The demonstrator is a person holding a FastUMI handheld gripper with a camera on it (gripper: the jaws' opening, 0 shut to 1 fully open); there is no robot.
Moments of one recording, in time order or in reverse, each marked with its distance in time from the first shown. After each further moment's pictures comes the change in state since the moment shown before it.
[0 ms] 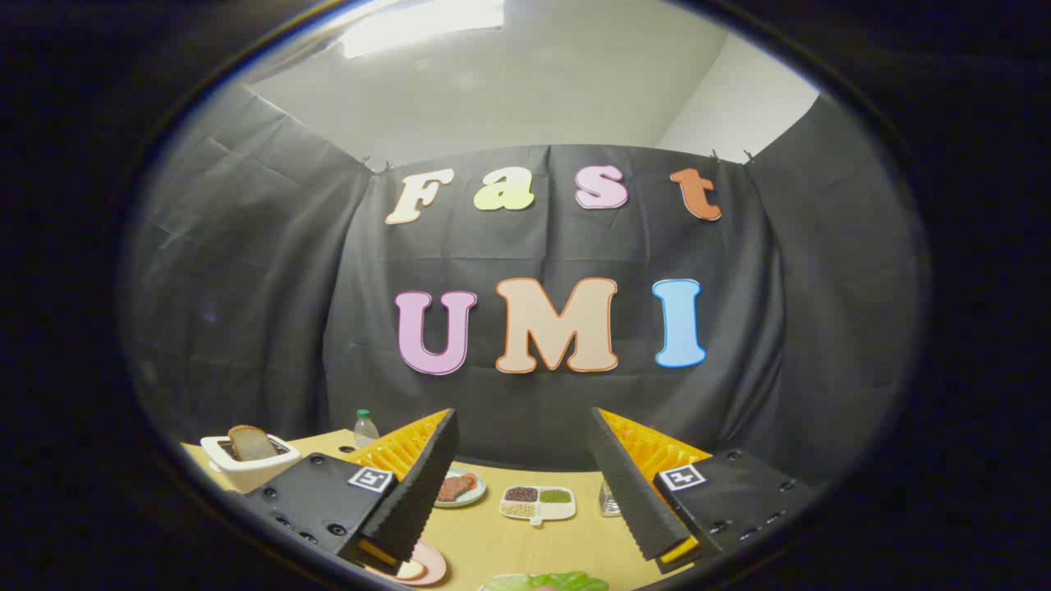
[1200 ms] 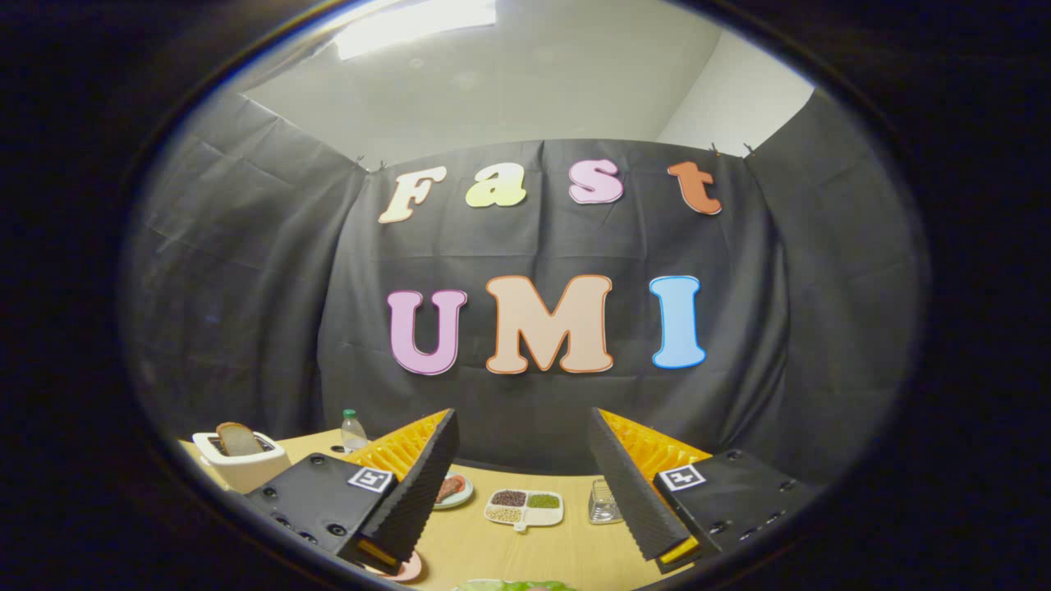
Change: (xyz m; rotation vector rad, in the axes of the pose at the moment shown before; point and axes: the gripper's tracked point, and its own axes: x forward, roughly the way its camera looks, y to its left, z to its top) arm 0.025 -0.028 -0.006 0.009 0.028 0.040
